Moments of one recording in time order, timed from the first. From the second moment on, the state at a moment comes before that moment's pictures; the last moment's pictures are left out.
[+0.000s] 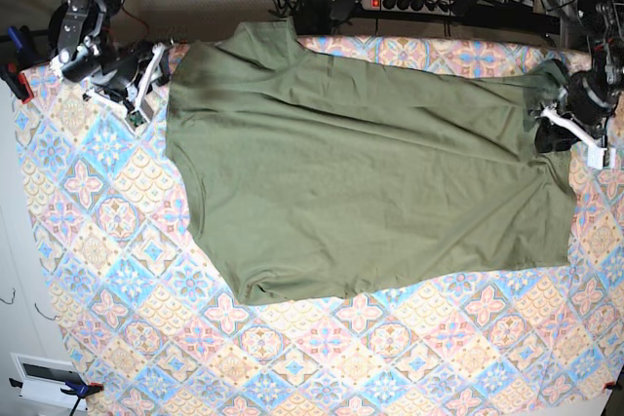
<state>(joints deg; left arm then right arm) 25.8 -35.0 -29.3 95.9 -53.3 -16.3 46.0 -21.7 15.0 22.0 108.2 24.7 40.9 -73.7</state>
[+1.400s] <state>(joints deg) 44.2 -39.1 -32.7 96.7 -55.4 -15.3 46.3 -18.9 12.2 21.5 98.7 32.7 40.9 -72.5</state>
